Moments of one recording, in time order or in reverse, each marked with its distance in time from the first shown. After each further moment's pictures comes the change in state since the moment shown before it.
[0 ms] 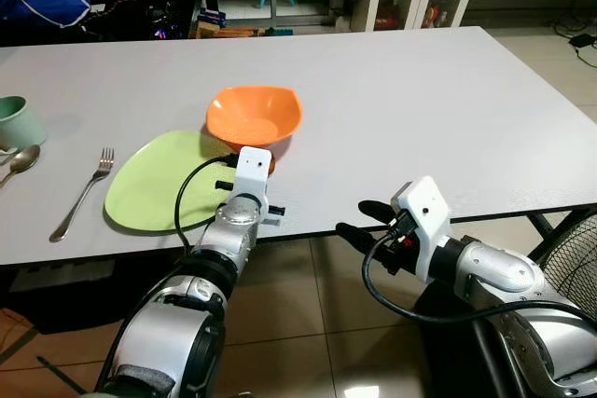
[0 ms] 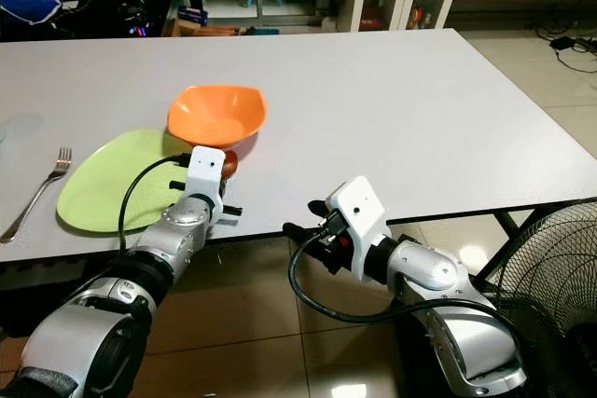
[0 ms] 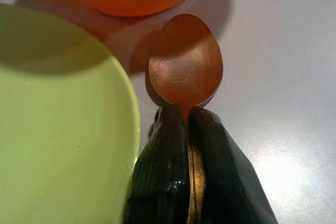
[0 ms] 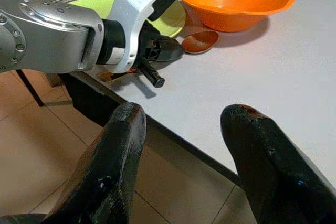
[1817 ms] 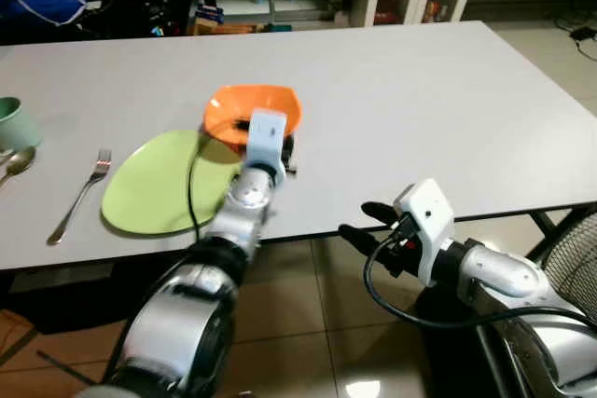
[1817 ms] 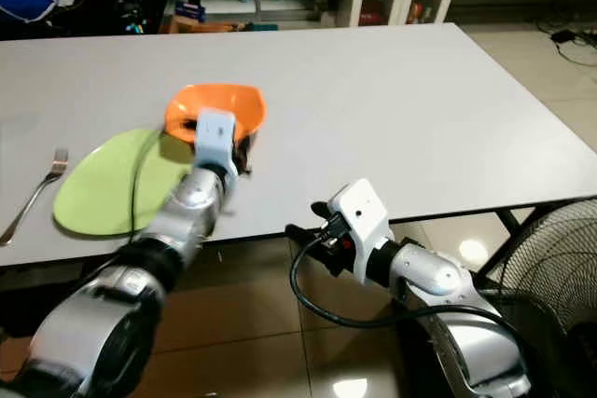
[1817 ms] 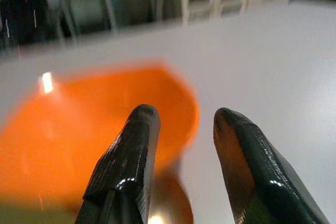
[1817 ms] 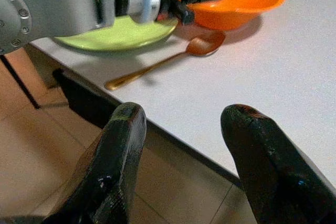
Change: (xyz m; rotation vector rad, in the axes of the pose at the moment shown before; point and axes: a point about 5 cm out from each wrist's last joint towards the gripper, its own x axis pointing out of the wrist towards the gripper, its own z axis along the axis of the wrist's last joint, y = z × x) left arm -0.012 -0.010 0.066 0.038 -0.458 -0.087; right arm -0.006 0.001 0.003 -0.007 -0.019 -0.024
